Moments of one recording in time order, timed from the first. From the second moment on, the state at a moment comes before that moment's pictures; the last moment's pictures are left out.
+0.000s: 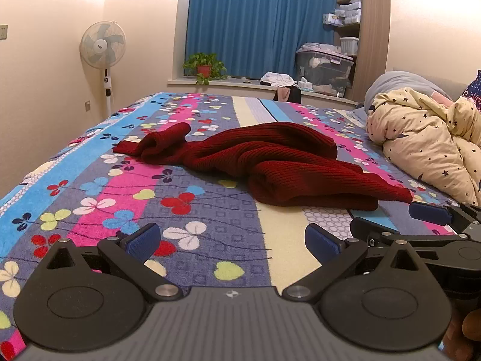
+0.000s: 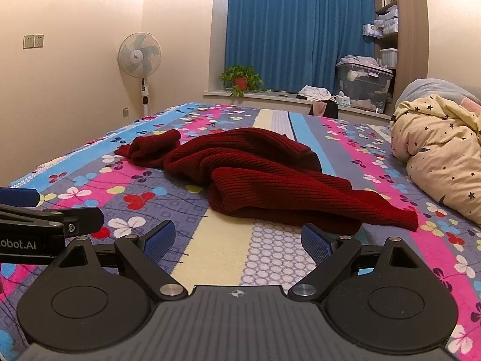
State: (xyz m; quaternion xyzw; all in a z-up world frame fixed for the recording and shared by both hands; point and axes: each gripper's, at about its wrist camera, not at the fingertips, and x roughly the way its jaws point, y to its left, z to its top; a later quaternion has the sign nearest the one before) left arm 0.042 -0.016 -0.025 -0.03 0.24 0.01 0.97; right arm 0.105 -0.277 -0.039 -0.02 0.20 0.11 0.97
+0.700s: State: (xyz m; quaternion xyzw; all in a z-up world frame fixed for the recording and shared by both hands) left arm 0.043 -0.015 -0.026 -0.03 0.25 0.01 0.97; right arm 0.110 -0.269 -0.045 -0.03 0.20 0.11 0.97
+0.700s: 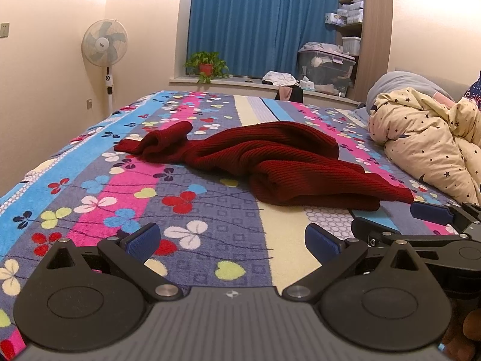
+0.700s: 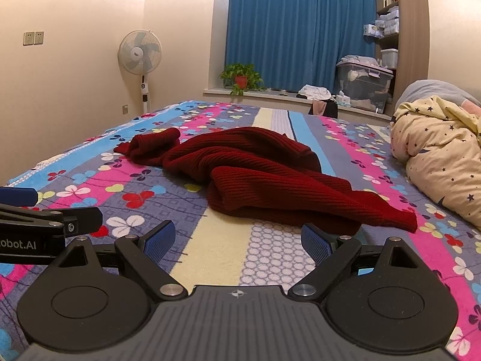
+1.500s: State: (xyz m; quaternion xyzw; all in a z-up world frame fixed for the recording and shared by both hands) left arm 0.044 -0.017 -0.026 -0.02 0.25 0.01 0.97; right arm 0.113 -0.266 -0.043 -0.02 0.20 0.11 0.97
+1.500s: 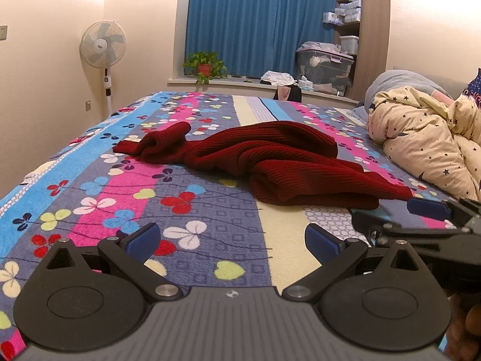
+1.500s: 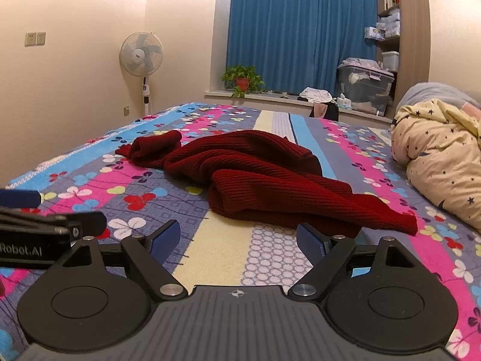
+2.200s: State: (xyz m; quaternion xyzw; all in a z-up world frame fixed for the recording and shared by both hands) left arm 0.099 -0.042 -0.045 0.06 0.28 -0.06 0.95; right arm 0.276 -0.444 -0.055 0.18 0.30 -0.03 0.94
